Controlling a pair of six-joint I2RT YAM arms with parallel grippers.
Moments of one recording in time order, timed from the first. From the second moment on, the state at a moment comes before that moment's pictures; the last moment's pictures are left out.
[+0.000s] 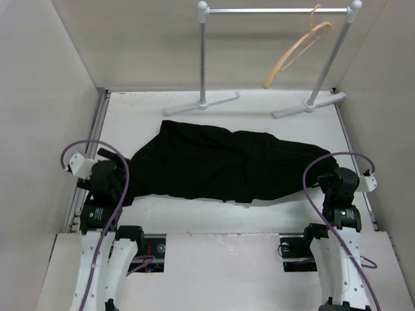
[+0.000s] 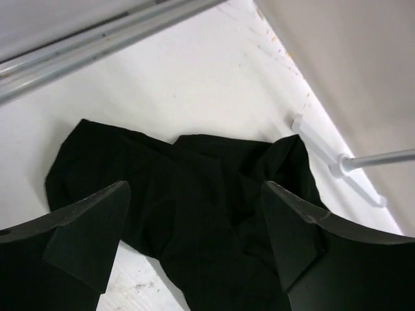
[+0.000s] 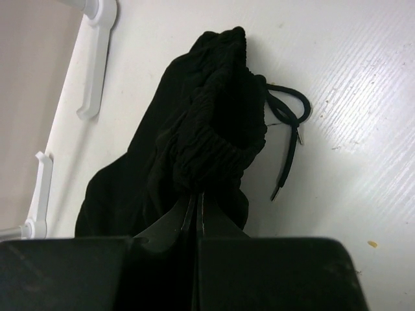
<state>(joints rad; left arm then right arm) -0.05 0.43 0.72 -0.71 -0.54 -0.82 -0.17 0.43 0.43 -0.51 0.33 0.96</state>
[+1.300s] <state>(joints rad) -0.36 1.64 1.04 -0.28 -0.42 -0.62 0.45 0.77 0.62 -0.33 0.60 0.81</state>
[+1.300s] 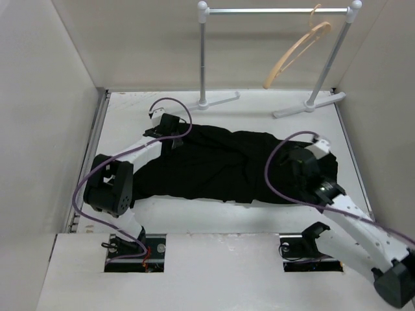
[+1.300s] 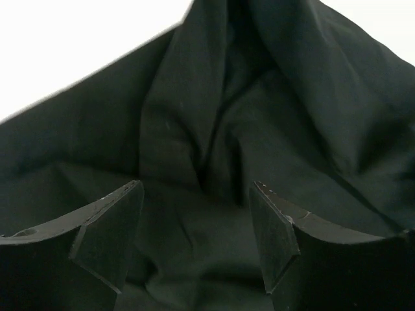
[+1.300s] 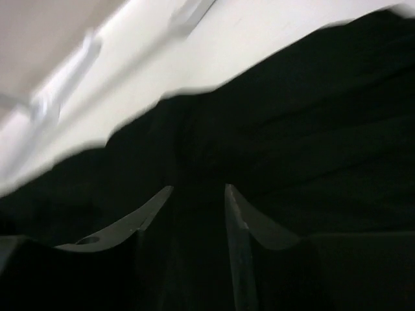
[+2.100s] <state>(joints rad) -0.26 1.89 1.22 -0.28 -0.46 -0.47 0.86 1.28 0.58 -0.08 0.59 0.92</state>
